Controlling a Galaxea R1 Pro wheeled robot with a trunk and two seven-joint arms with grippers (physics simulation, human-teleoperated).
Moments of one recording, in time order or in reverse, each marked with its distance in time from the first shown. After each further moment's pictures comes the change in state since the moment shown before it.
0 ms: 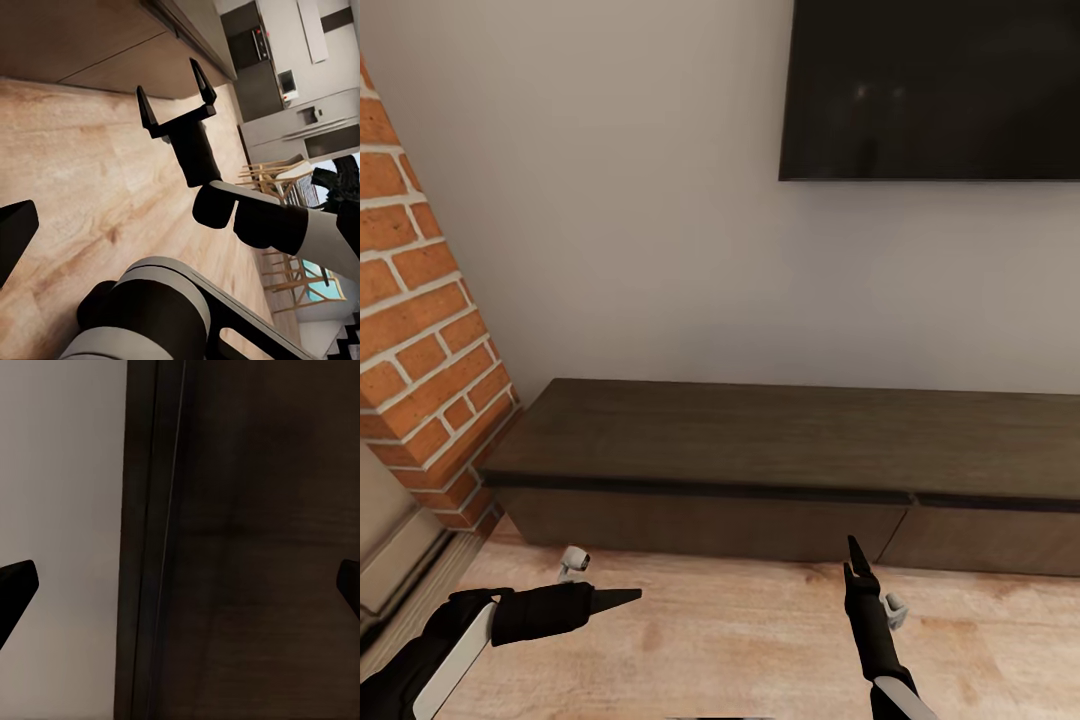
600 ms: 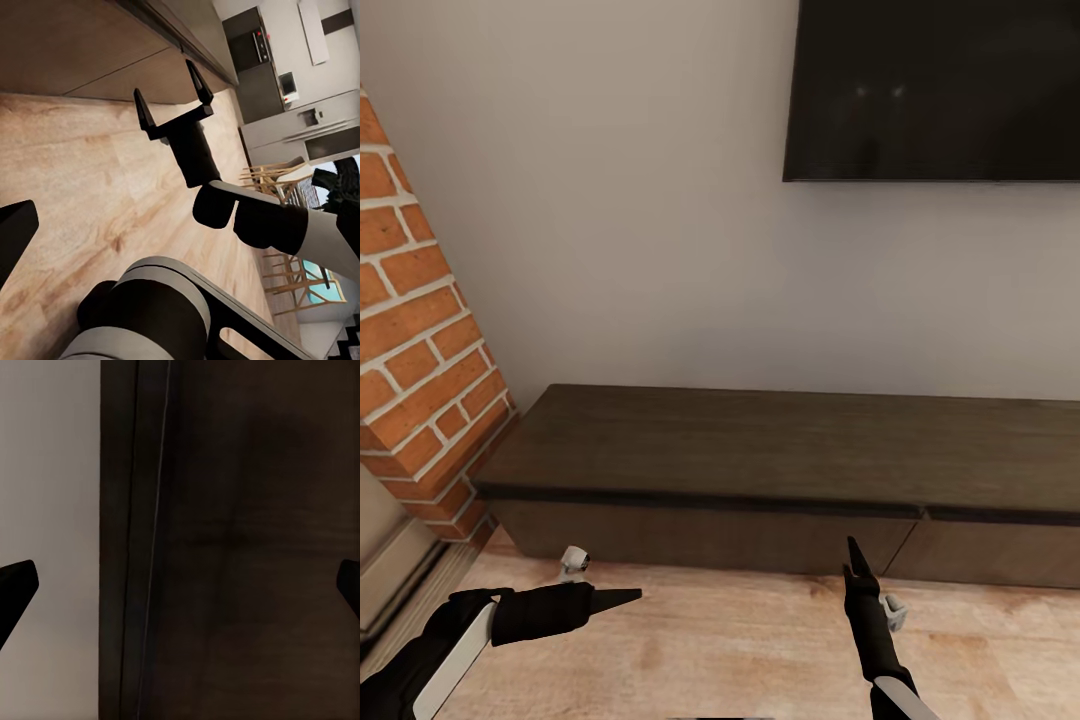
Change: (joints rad) left arm 0.000 0.000 0.000 0.000 0.000 0.000 0.000; right arm 0.000 0.000 0.001 0.000 -0.001 0.000 -0.030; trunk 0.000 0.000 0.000
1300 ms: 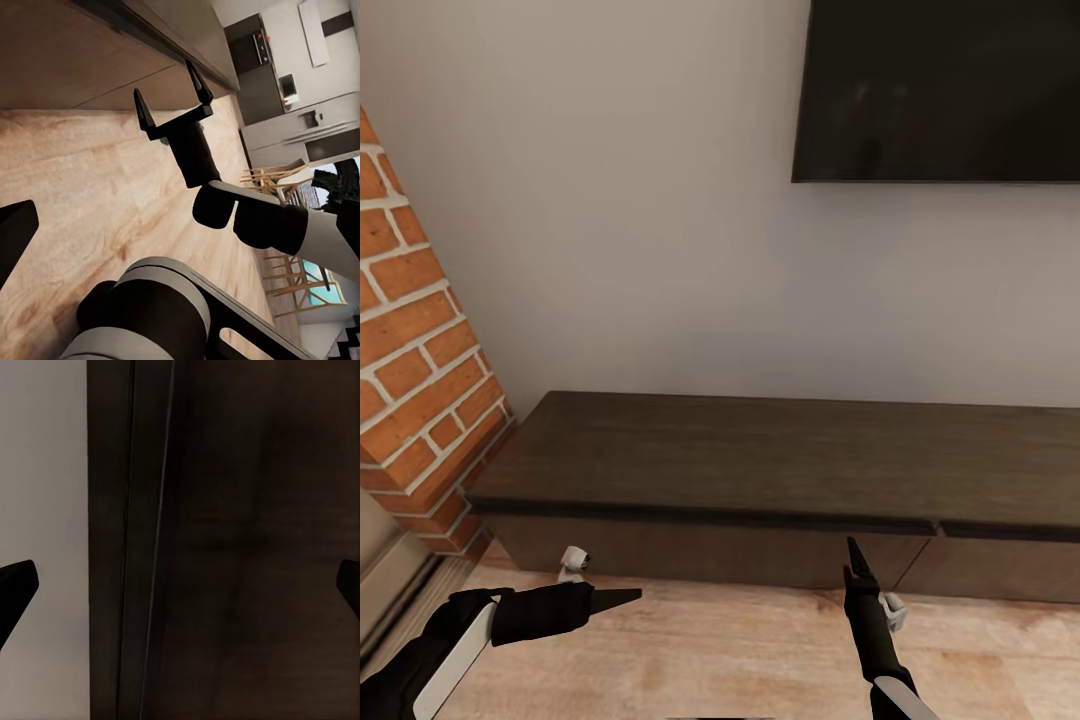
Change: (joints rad) left arm 0.000 0.000 0.000 0.000 0.000 0.000 0.000; right arm 0.000 0.000 0.000 0.000 0.001 0.000 -0.001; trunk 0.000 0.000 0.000
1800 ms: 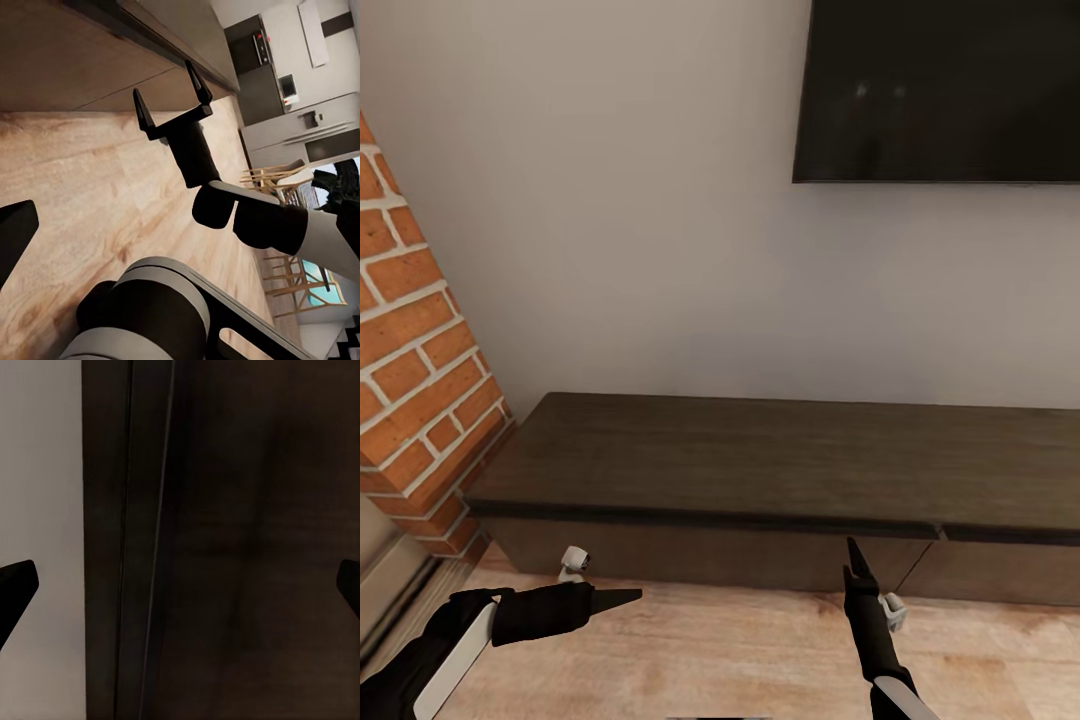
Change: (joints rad) left arm 0.000 -0.001 0.000 0.000 0.000 0.000 0.000; right arm 0.000 0.000 0.000 0.000 0.001 -0.002 -0.003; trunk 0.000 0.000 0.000
